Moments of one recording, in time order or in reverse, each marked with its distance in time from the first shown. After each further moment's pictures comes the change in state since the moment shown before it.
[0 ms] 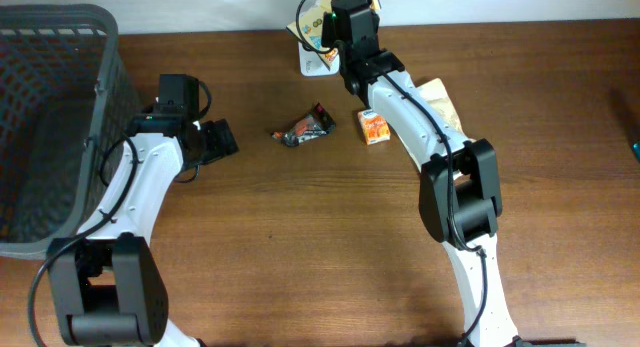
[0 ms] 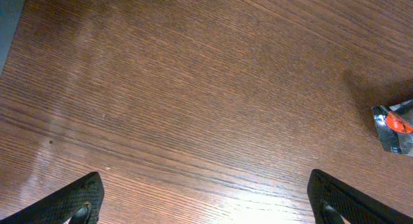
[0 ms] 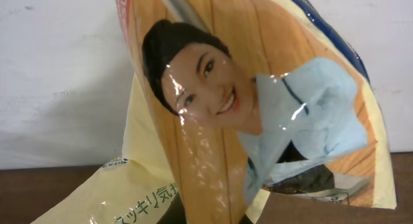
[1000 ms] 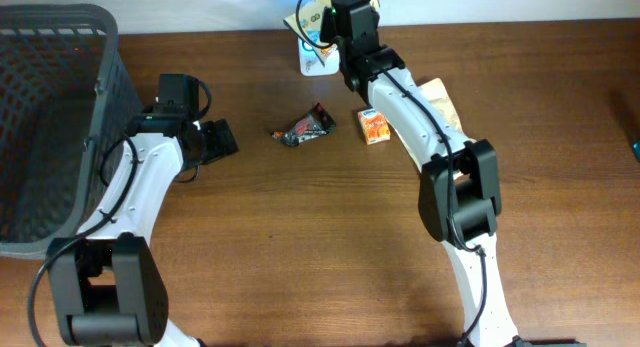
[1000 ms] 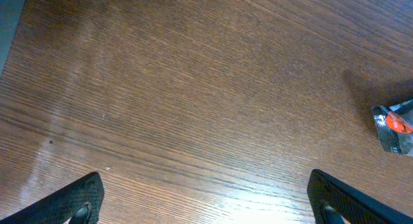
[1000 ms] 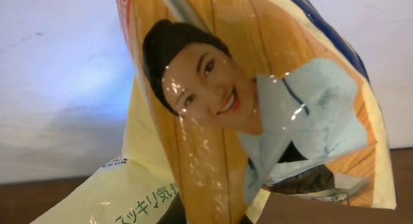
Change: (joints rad) left arm 0.000 0.000 0.000 0.000 0.000 0.000; right arm -0.006 0.002 0.039 -0.036 -0.012 0.061
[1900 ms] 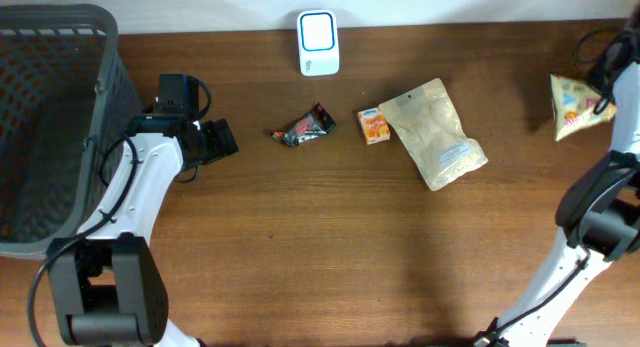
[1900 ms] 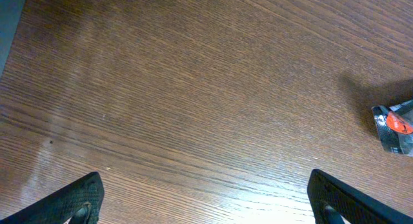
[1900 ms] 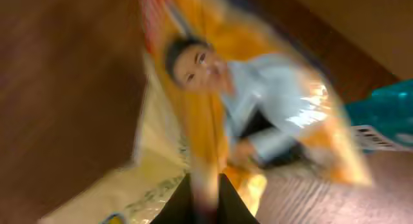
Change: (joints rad) left arm 0.000 0.000 0.000 0.000 0.000 0.000; right arm -0.868 -0.102 0.000 -0.721 0.019 -0.006
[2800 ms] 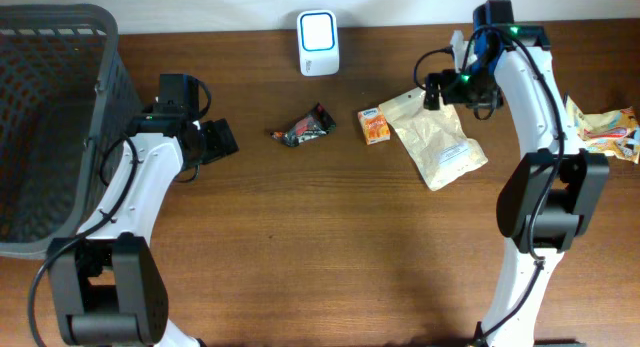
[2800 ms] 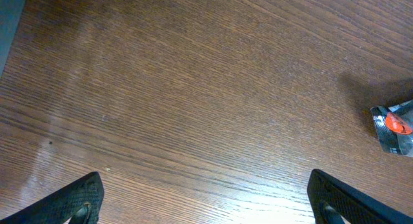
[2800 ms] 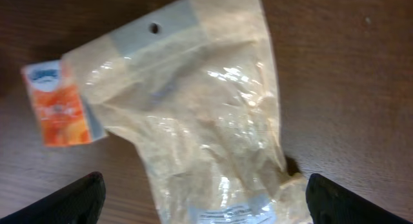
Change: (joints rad) left arm 0.000 0.000 0.000 0.002 0.000 0.000; right arm 0.439 -0.087 -0.119 -0.325 -0.471 -0.396
